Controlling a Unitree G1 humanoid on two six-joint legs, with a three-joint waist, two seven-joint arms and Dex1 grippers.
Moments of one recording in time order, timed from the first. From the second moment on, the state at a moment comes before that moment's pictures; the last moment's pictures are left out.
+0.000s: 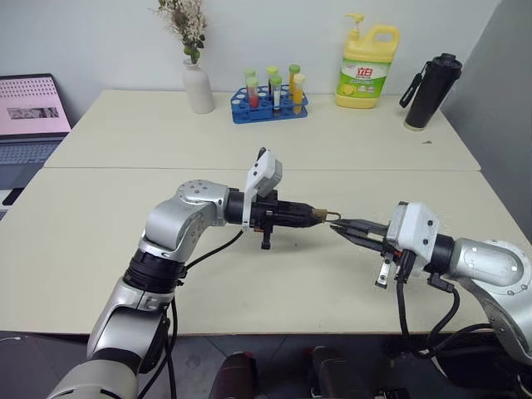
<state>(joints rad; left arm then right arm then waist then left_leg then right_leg) -0.74 0.47 -0.21 -0.02 -0.51 0.66 -1.21 -0.20 -0.75 -0.01 -0.70 0.45 0.46 0.77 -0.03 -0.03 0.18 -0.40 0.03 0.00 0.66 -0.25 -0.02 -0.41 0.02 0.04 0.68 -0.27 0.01</state>
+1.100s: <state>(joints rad) -0.67 0.52 -0.19 -0.15 -0.59 0.72 -1.22 -0.25 -0.75 0.01 -0.54 0.42 0.39 0.90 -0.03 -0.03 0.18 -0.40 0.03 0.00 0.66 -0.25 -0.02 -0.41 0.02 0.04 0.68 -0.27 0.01</state>
